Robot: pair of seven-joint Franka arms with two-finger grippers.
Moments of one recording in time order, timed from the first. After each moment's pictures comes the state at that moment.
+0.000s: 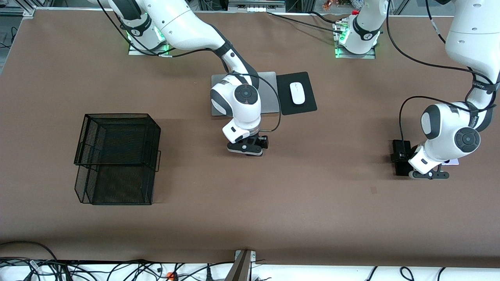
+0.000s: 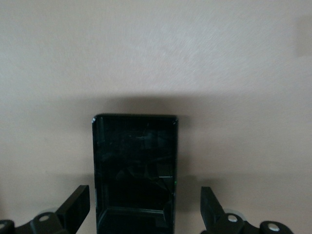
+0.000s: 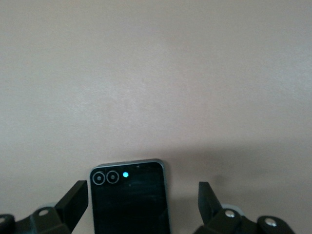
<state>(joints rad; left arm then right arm) 0.22 0.61 -0.04 -1.86 0.13 2.39 0.08 0.80 0.90 -0.05 -1.32 -0.14 2.39 1.02</state>
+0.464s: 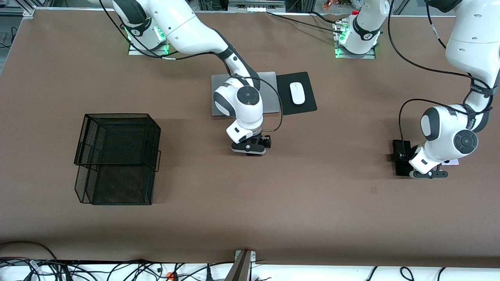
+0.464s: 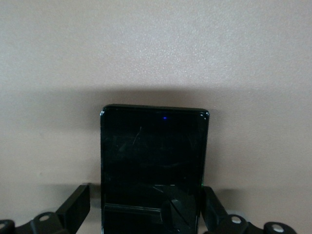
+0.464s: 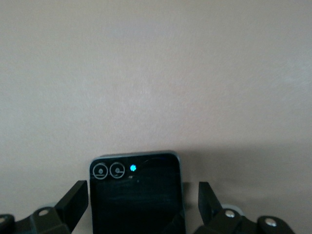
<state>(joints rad) 0.25 0.65 -0.04 -1.86 0.13 2.42 0.08 0.82 0.96 -0.05 -1.32 -0.14 2.46 1.01</state>
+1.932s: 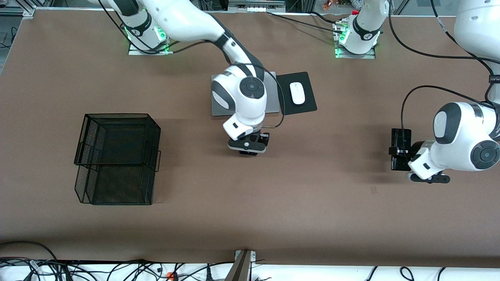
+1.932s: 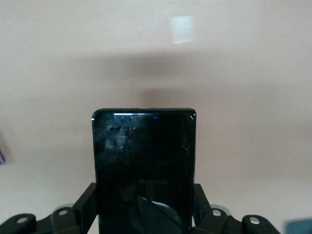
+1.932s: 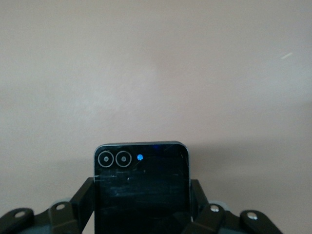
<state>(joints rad) 0.24 0.56 -0.27 -1.53 0.13 1.76 -0.04 0.78 0.80 -0.06 -1.20 -0.14 2.09 0.93</state>
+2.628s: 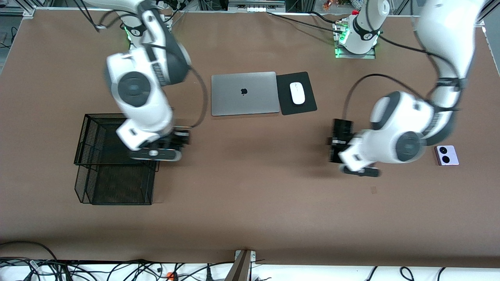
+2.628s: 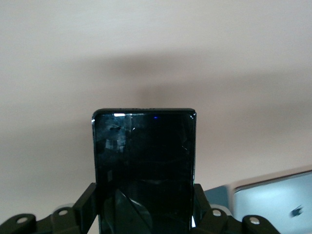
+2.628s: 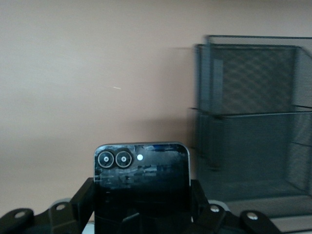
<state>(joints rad) 0.06 0.64 -0.48 -1.44 0.06 1.78 -0.32 0.52 0.41 -0.16 -1.48 -0.07 1.84 0.40</state>
